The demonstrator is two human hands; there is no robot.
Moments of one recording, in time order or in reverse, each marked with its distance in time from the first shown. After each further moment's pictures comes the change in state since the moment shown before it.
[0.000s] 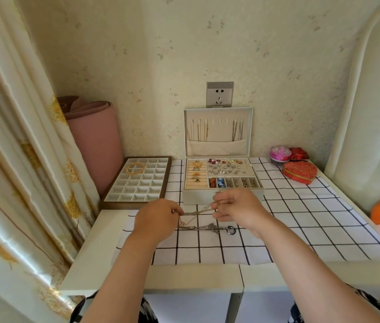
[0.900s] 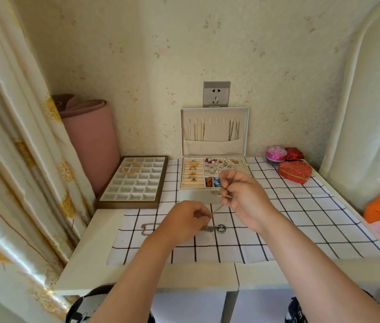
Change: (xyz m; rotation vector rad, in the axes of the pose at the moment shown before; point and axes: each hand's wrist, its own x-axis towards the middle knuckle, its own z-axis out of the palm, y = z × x) left_hand 0.005 0.036 0.033 -0.495 -0.197 0.225; right_hand -0.004 -0.021 -0.004 0.542 0.026 -0.155
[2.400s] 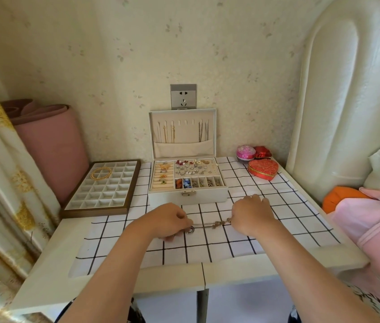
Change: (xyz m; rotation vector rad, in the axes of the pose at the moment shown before) left_hand 0.022 0.033 0.009 0.159 -0.311 -0.212; right_hand -0.013 -0.001 -0.100 -2.040 0.064 0.184
